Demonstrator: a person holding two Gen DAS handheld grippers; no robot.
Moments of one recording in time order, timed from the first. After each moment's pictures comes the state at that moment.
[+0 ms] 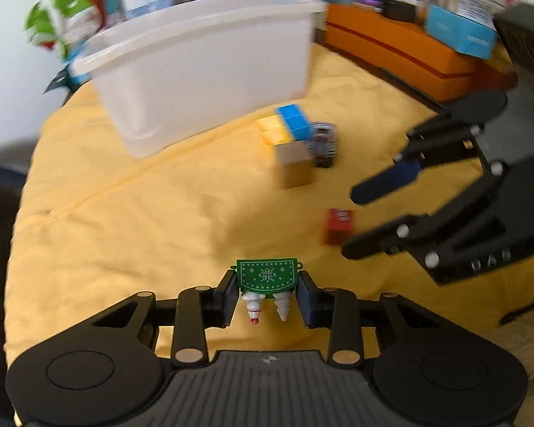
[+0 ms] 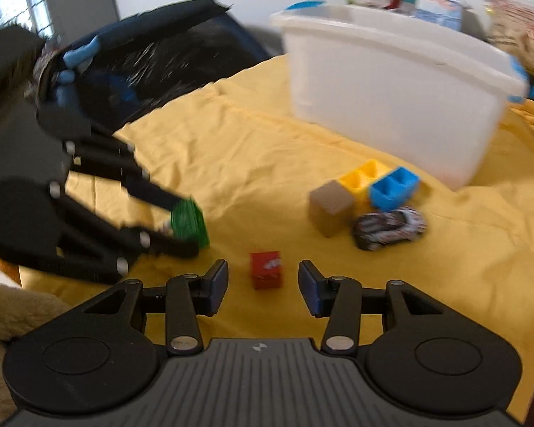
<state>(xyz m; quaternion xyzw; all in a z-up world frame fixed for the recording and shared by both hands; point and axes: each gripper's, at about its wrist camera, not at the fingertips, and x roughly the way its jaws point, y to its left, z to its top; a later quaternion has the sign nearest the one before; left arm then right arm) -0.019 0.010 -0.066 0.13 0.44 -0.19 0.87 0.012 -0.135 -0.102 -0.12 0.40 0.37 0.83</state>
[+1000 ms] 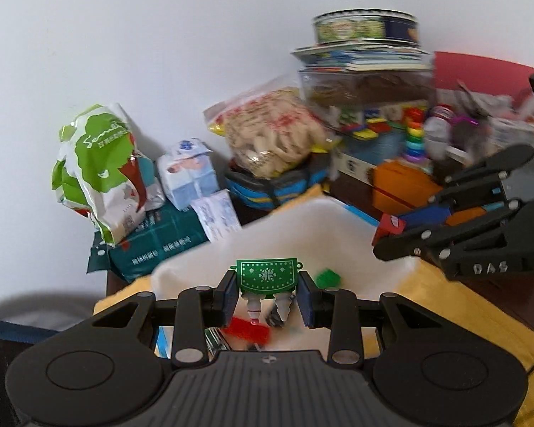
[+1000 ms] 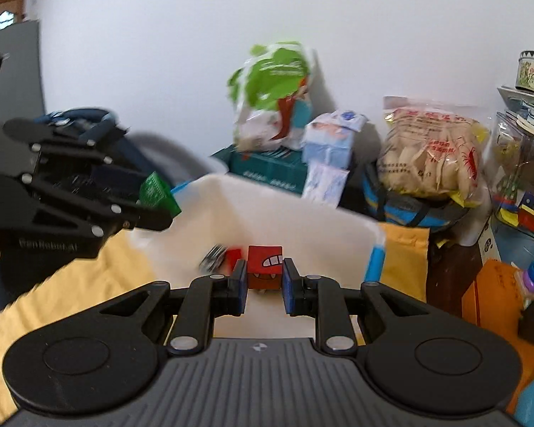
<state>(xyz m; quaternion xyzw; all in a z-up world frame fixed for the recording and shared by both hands) 0.142 -0.004 0.077 0.15 0.25 -0.19 0.94 0.131 -0.153 0.039 -0.09 0.27 0.22 0.93</state>
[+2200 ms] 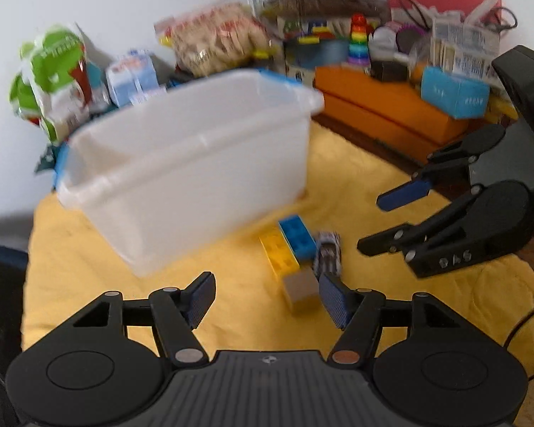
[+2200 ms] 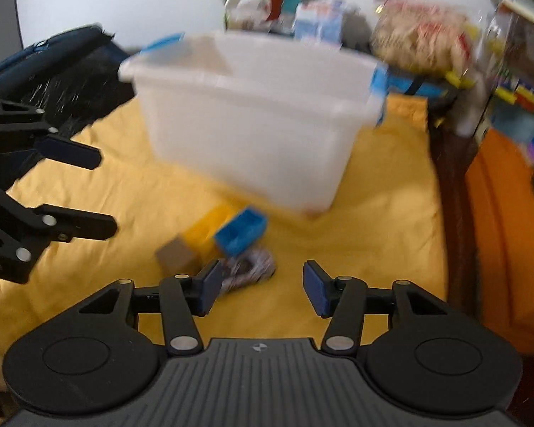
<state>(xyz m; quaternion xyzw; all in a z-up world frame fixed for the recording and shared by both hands) 0.050 -0.023 -0.030 0.15 0.36 -0.23 0.89 0.058 -0.176 -0.067 -0.11 0.40 0.20 0.89</state>
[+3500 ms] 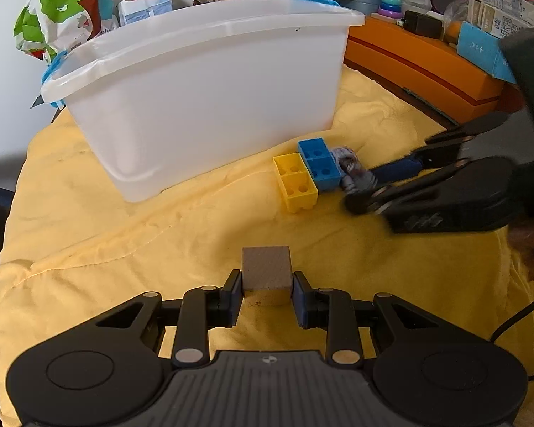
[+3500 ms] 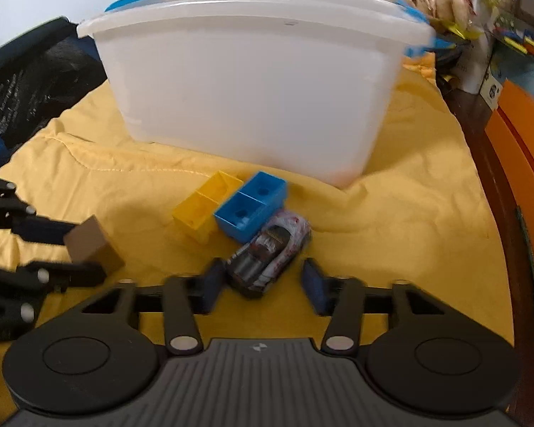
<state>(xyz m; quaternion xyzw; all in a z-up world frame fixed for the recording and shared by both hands) 0.060 -0.009 -0.082 0.13 0.42 -0.20 0.87 0.080 -0.158 -0.118 -0.07 0.42 0.16 0.89</state>
